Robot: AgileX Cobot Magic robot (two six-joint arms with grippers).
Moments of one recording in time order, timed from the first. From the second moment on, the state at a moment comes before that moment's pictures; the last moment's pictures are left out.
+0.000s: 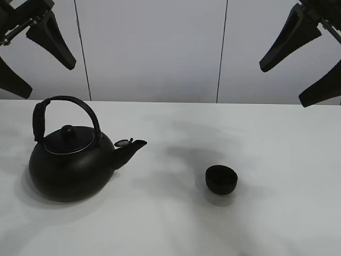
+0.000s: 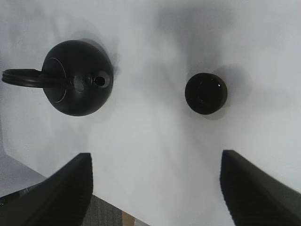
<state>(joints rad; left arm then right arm) -0.10 1.68 -1.25 -0.67 0.93 0.25 -0.02 1.47 -1.05 0.73 1.00 -0.28</state>
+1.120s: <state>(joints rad) -0.10 1.68 -1.25 -0.66 0.93 0.25 0.50 1.64 -1.35 -0.01 1.10 -0.12</state>
